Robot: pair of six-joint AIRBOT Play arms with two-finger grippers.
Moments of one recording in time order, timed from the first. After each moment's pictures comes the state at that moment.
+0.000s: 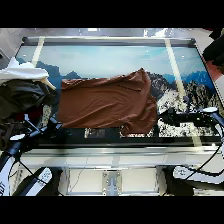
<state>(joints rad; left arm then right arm) 0.49 -0.97 0.22 0.38 -0.68 -0.97 -0.50 -1.37 0.74 -0.68 1.27 1.03</state>
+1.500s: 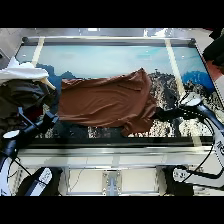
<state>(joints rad) 0.49 -0.87 0.31 0.37 -0.75 -0.96 -0.24 -1.35 0.82 -0.82 1.18 1.16</state>
